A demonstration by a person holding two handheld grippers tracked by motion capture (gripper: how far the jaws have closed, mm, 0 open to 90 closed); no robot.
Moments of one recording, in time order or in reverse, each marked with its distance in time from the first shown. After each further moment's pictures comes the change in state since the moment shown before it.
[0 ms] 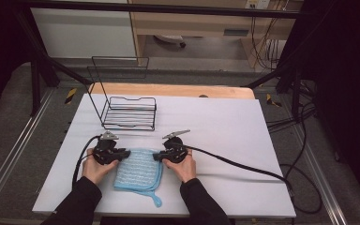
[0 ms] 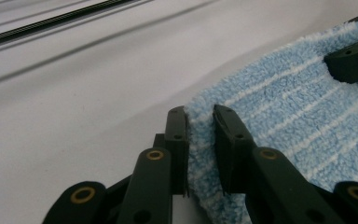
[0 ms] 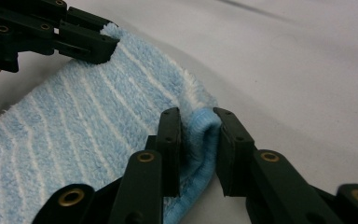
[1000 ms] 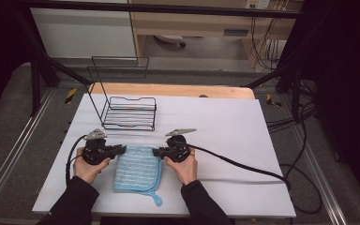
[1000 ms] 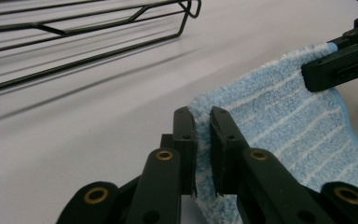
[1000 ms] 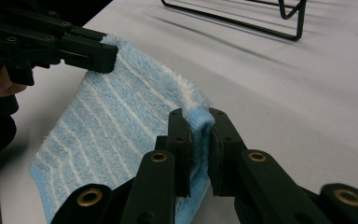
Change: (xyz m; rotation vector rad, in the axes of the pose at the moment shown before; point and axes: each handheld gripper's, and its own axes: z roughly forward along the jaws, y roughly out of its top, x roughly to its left) left arm 0.000 0.001 -0.039 -0.162 -0.080 -0.023; right arm 0.015 0.006 -0.030 -0.126 0.042 -0.014
